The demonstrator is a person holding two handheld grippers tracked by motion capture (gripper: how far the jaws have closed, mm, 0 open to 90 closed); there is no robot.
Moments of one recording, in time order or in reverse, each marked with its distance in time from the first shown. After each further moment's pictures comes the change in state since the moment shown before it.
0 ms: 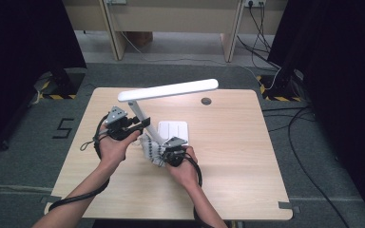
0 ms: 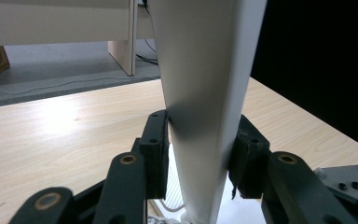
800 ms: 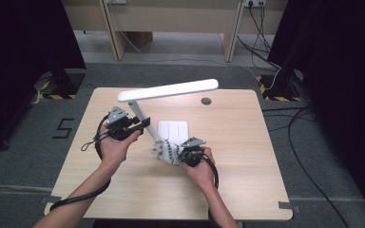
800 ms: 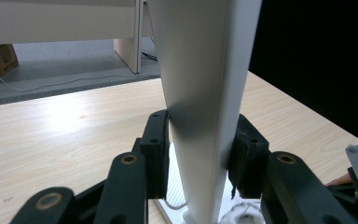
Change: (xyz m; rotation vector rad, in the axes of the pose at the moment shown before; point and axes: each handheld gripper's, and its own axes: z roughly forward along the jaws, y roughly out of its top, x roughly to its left) left arm -0.003 0.000 0.000 0.000 0.025 -0.004; right arm -0.040 -0.024 -0.032 0.044 -0.079 0.051
